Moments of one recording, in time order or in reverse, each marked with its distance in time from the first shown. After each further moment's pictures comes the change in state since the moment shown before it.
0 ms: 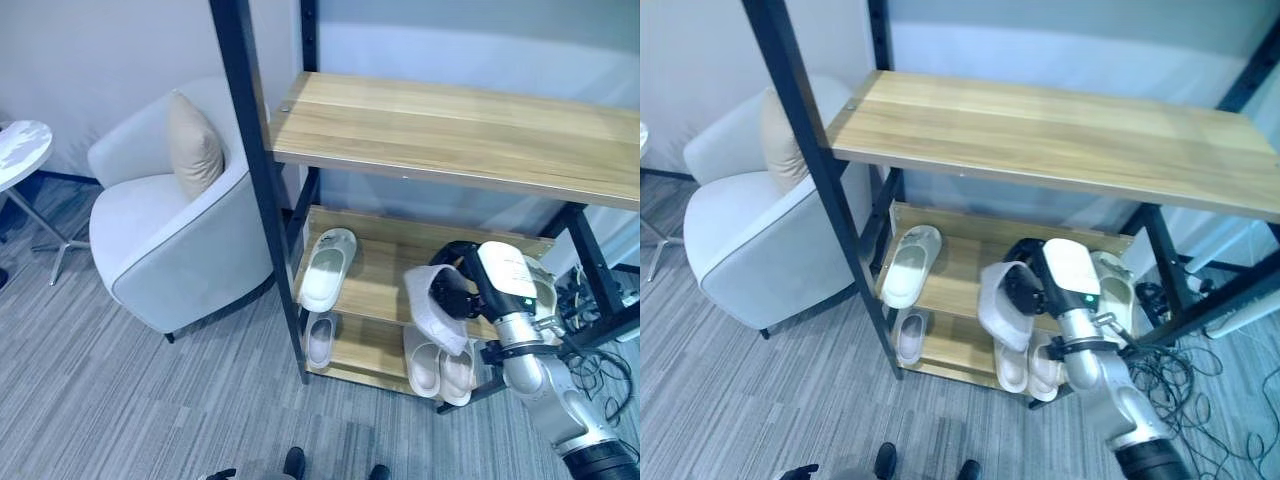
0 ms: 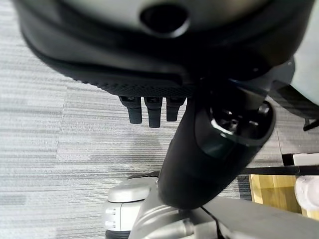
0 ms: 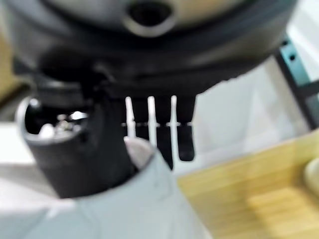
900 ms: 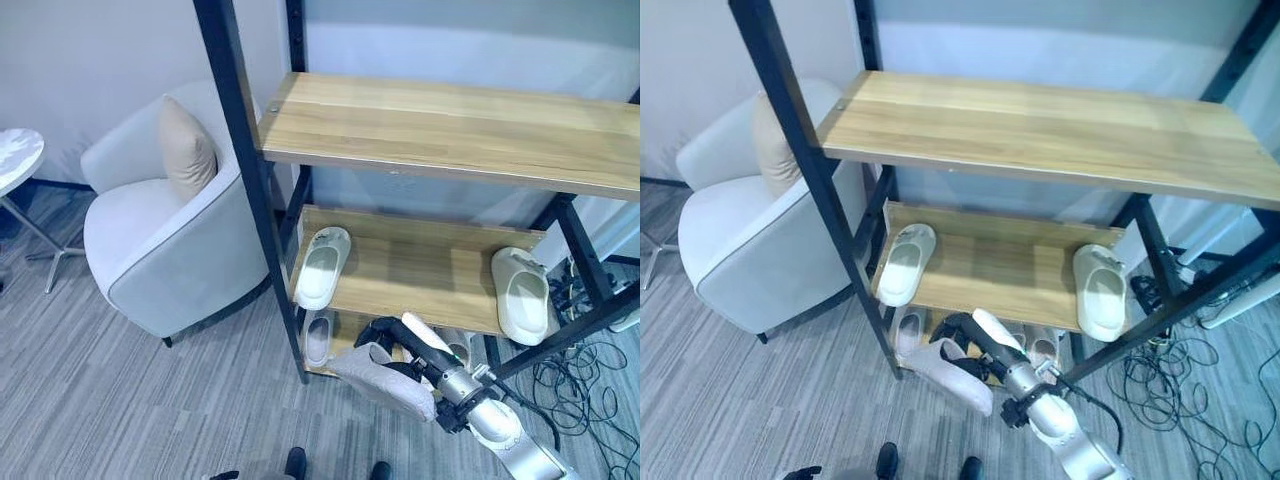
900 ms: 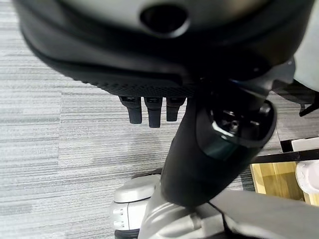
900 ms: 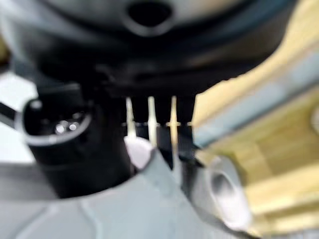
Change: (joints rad) left arm -0.015 0.020 -0.013 -0.024 0.049 -0.010 -0.022; right arm 0.098 0.047 0.239 0.072 0.319 -0.061 0.343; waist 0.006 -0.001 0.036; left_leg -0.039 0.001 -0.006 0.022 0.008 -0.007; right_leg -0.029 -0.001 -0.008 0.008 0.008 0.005
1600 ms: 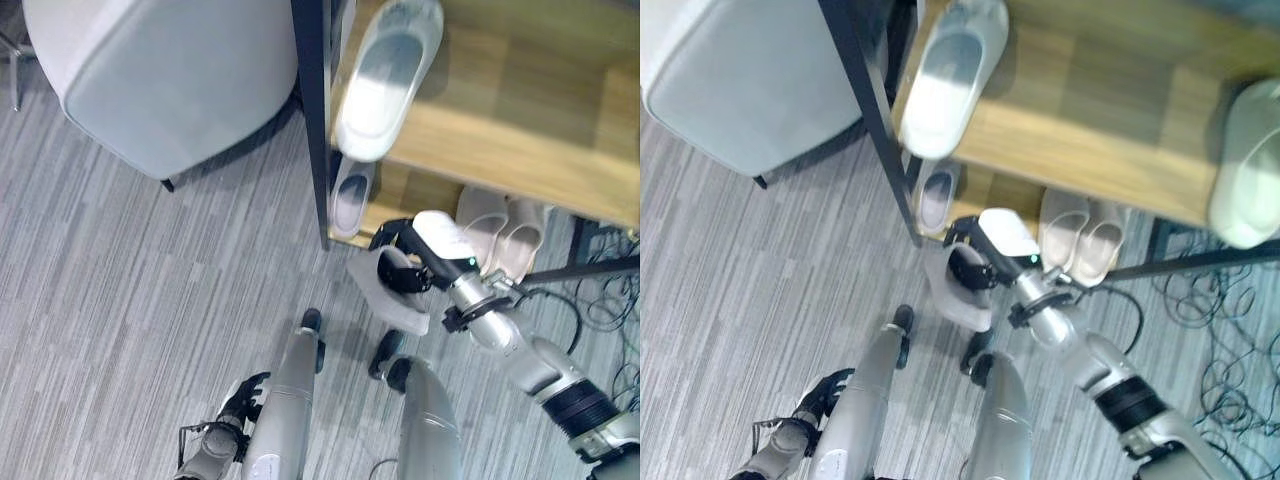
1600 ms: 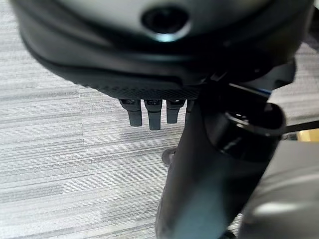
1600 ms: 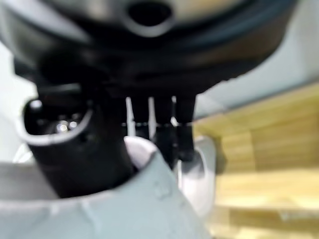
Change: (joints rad) left arm -0.196 0.049 -0.198 -0.256 -0.145 -0.025 0.052; right arm -0.489 -0.164 0.031 0.040 -0.218 0.026 -0.288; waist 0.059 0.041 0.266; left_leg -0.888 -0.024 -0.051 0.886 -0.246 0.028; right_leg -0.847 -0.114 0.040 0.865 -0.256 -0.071
